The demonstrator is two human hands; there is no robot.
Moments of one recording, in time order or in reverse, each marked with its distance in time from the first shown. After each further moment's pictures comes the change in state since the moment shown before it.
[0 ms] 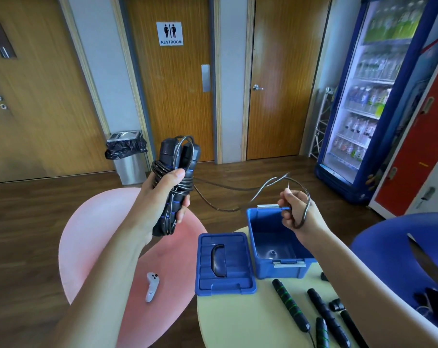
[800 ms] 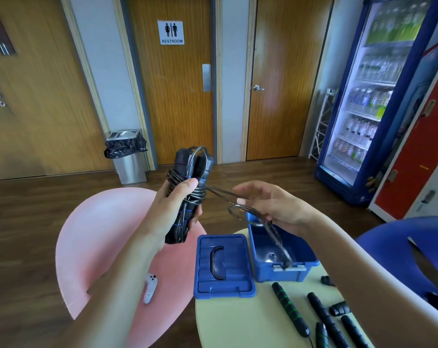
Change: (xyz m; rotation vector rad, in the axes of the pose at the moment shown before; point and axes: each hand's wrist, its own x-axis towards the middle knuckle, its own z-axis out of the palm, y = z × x) left_hand -0.001 -0.020 0.017 -0.046 -0.013 -0.041; right_hand -0.023 -0.038 0.038 -0.436 -0.699 -0.099
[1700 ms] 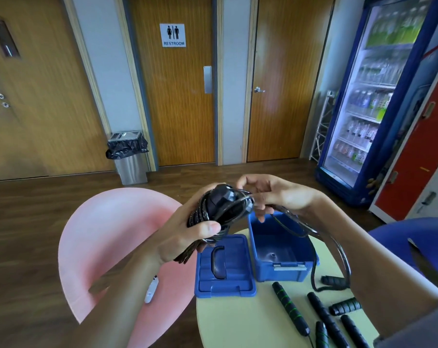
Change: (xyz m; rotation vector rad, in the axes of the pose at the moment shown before) left_hand -0.027 -0.005 0.008 0.209 -0.401 0.146; right_hand 0.019 -0.015 -0.025 -0.045 -0.481 -0.129
